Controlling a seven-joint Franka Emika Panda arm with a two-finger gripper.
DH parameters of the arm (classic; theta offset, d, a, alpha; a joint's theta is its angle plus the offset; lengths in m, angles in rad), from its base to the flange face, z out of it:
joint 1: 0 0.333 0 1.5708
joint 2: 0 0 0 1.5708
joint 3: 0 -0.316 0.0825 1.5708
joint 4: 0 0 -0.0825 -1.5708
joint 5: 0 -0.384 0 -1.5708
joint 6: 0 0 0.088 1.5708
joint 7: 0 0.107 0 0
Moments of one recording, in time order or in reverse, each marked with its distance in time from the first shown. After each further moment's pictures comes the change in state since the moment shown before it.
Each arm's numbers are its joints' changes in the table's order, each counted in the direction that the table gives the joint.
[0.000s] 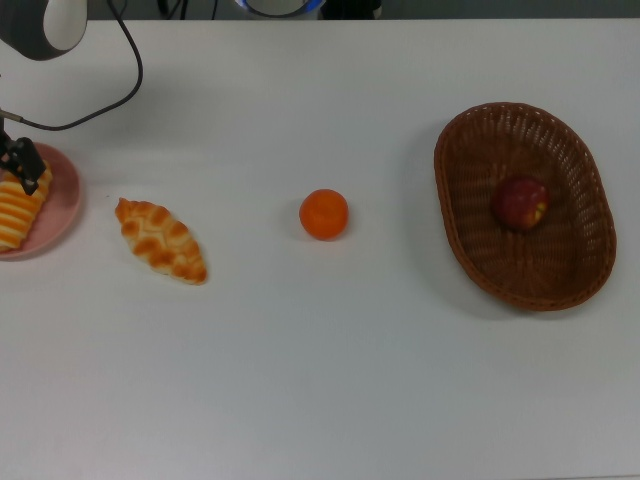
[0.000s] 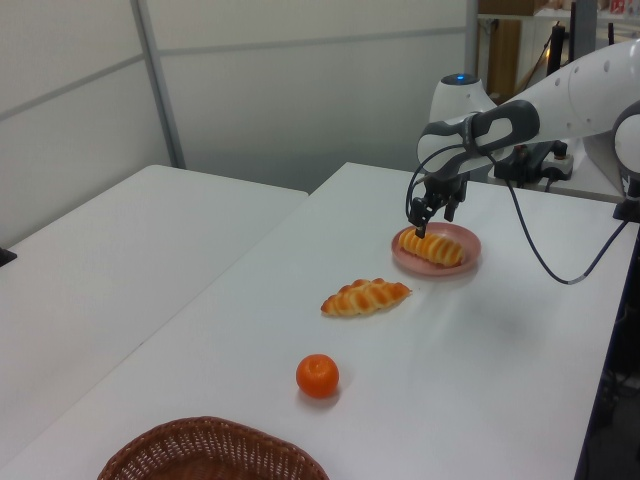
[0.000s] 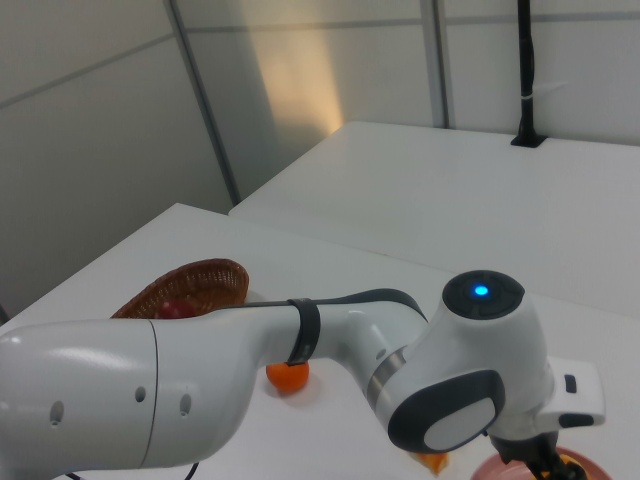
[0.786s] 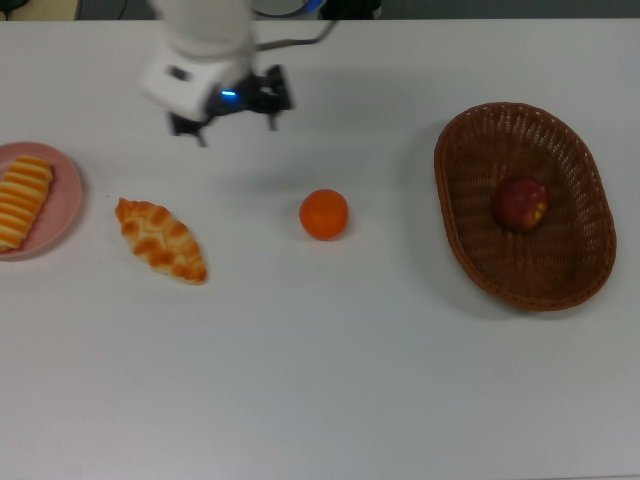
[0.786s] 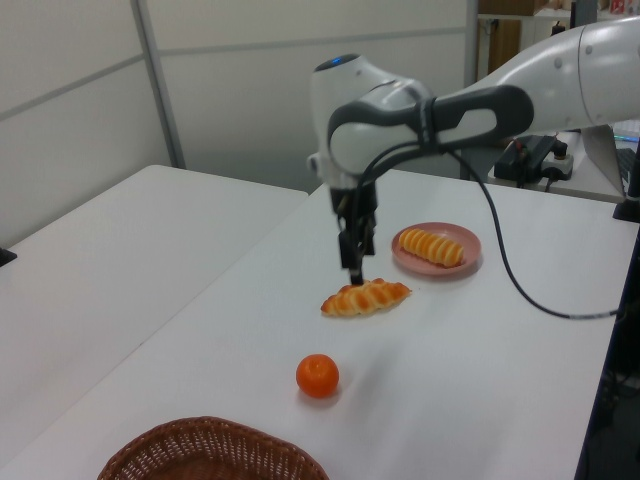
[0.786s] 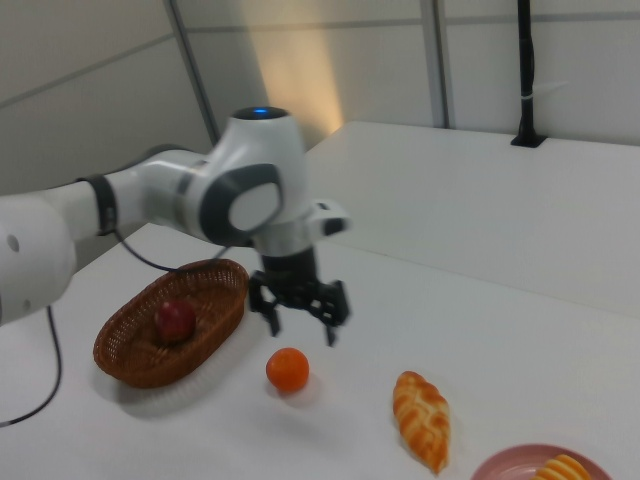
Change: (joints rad) arm 0.483 0.242 -0.044 0.007 -0.010 -0.498 -0.093
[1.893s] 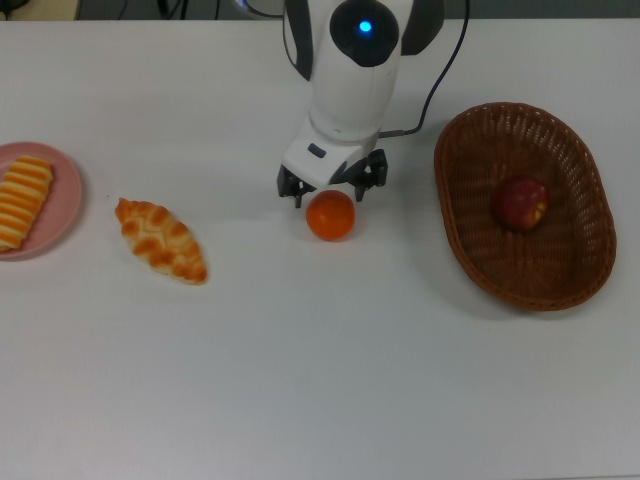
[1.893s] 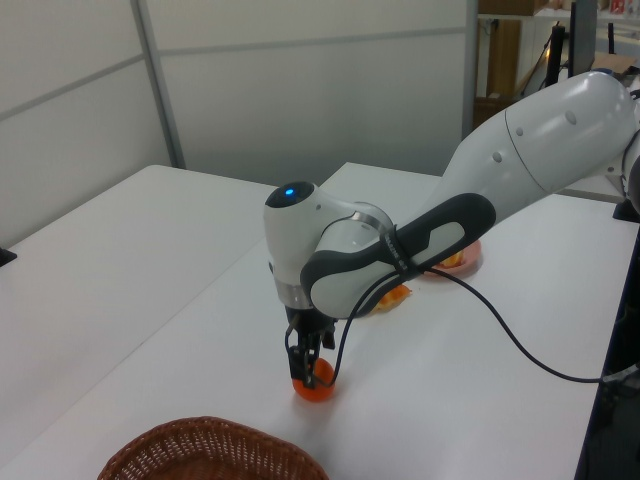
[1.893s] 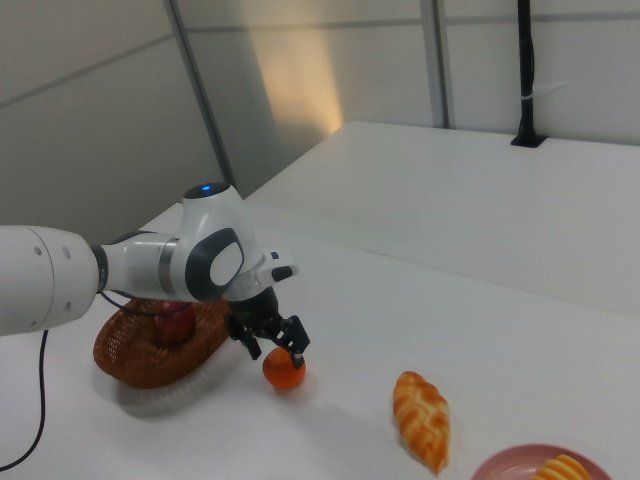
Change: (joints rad) arm 0.217 -0.139 0.023 0.156 0.110 0.379 0.376
